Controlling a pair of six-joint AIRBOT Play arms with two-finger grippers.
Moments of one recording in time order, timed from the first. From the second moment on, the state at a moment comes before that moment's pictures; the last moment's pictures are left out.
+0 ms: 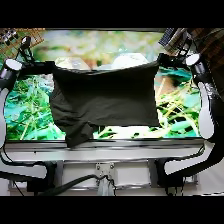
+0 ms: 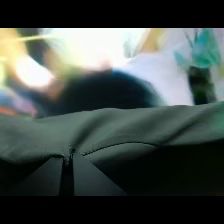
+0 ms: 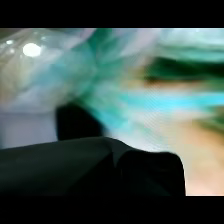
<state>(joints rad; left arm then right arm) 0.13 -1.59 1.38 0.84 -0.78 -1.09 -0.15 -1.67 1.54 -1.01 0.80 1.37</state>
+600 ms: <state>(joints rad) 0.16 -1.51 1.38 1.02 -1.10 -1.21 -0.17 -1.65 1.52 -1.06 1.23 1.37</state>
